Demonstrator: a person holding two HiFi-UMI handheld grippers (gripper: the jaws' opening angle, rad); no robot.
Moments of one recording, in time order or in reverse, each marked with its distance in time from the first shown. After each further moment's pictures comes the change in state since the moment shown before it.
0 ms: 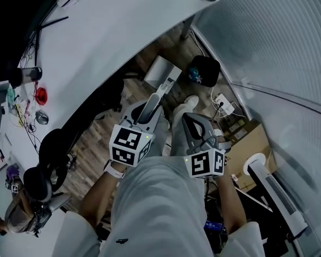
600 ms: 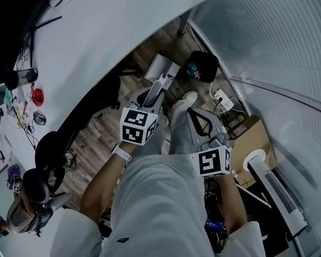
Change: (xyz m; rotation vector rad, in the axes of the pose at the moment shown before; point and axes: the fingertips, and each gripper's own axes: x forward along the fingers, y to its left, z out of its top) left arm 0.071 0.018 -0.023 -0.022 0.032 0.035; right arm -0.015 -0.035 0.002 0.162 -0.055 -0.042
